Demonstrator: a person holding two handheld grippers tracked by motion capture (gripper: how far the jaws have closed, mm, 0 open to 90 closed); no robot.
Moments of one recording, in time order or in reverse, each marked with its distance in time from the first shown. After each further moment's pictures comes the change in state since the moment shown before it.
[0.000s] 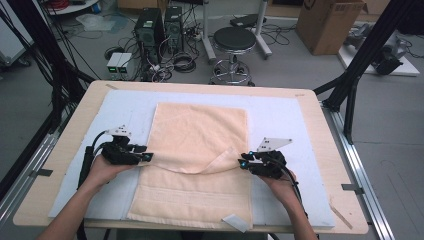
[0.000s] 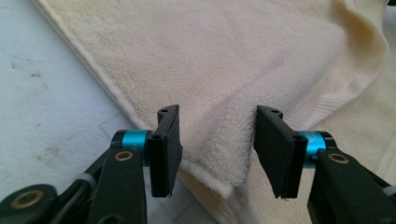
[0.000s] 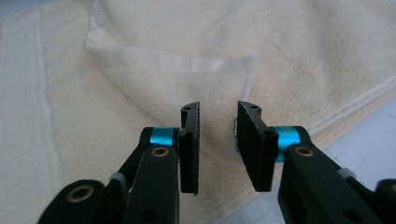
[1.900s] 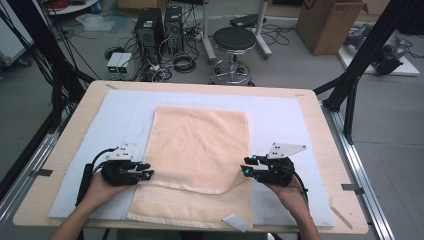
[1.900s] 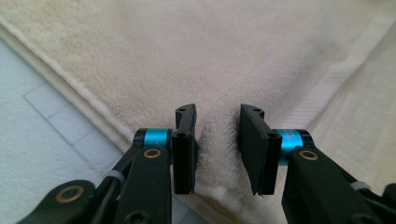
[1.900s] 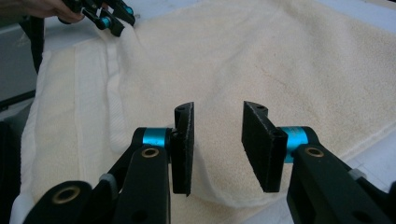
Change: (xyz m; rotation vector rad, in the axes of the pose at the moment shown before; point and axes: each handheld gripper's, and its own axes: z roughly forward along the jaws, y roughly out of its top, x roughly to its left) left arm -0.037 -0.035 0.000 0.021 -0.028 0.151; right arm 0.017 -0.002 -0.031 -0.095 0.096 0.002
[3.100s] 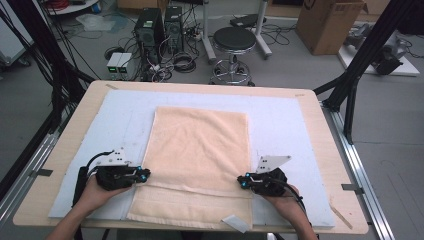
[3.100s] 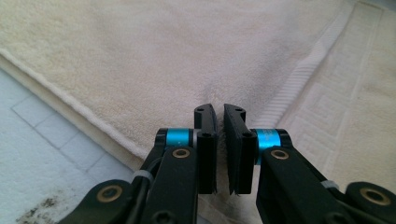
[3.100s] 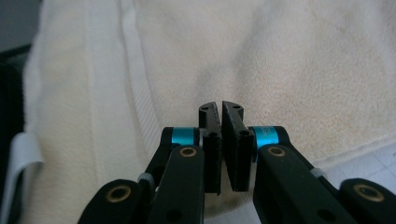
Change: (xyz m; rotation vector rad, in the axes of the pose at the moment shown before) left arm -0.009 -0.002 -0.022 -0.071 -0.063 0.063; right arm 0.017 -0.022 0.019 0.152 0.053 -0.079
